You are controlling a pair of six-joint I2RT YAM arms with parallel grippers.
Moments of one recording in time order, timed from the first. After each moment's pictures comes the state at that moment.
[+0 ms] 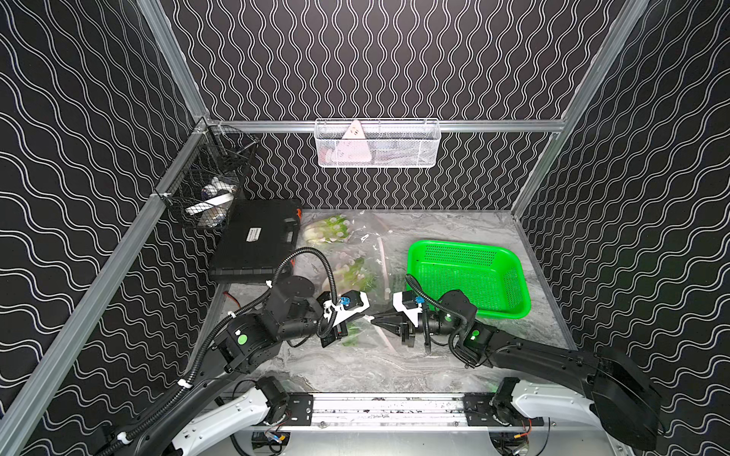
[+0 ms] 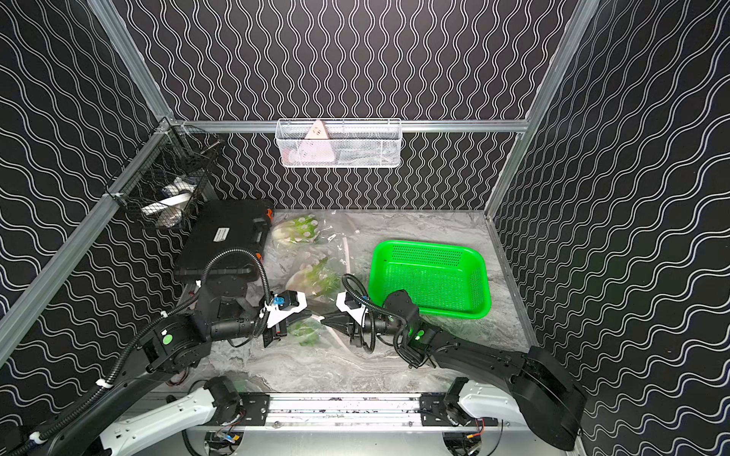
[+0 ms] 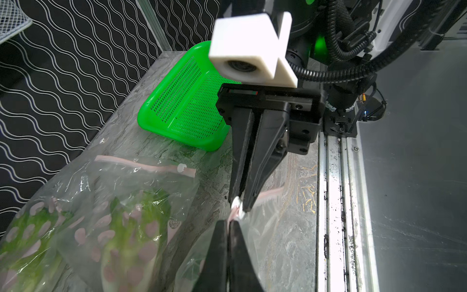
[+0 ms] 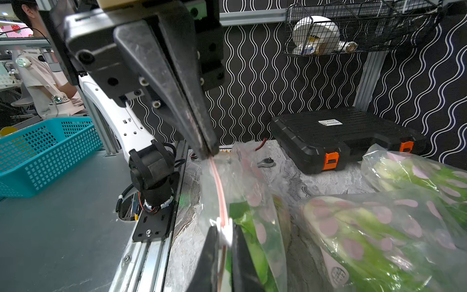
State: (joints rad) left arm -0.72 0.77 0.97 -0.70 0.31 0.39; right arm 0.91 1.18 0.51 0.61 -0.55 0.01
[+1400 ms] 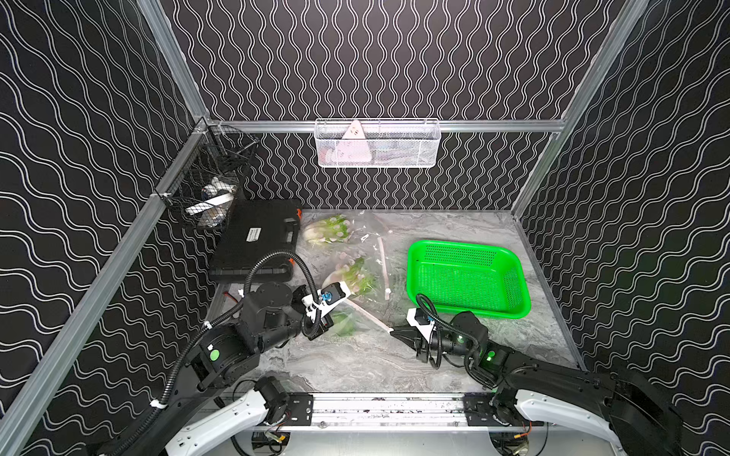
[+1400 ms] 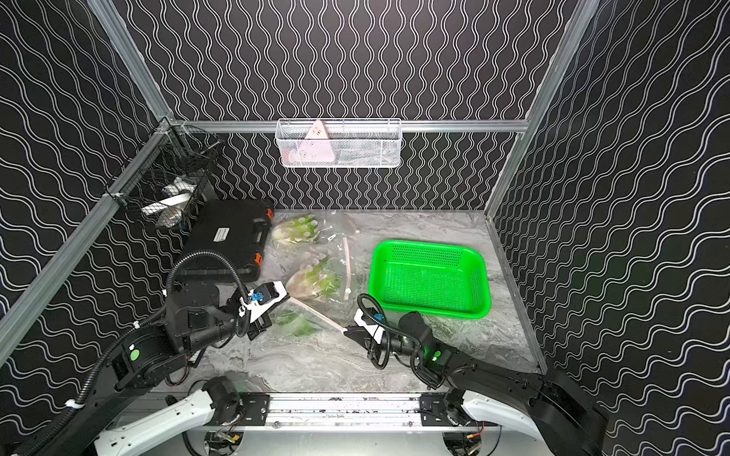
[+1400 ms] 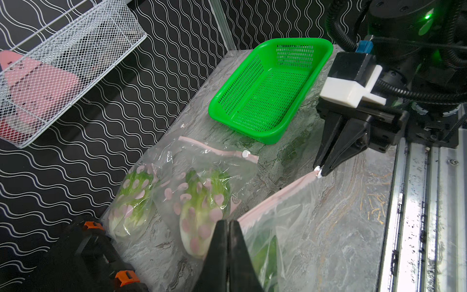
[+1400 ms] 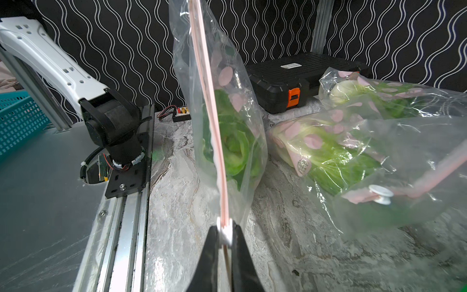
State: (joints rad) left arm -0.72 0.68 1.02 -0.74 0.01 0.42; right arm 0.91 0.98 0.25 0.53 -0.35 0.00
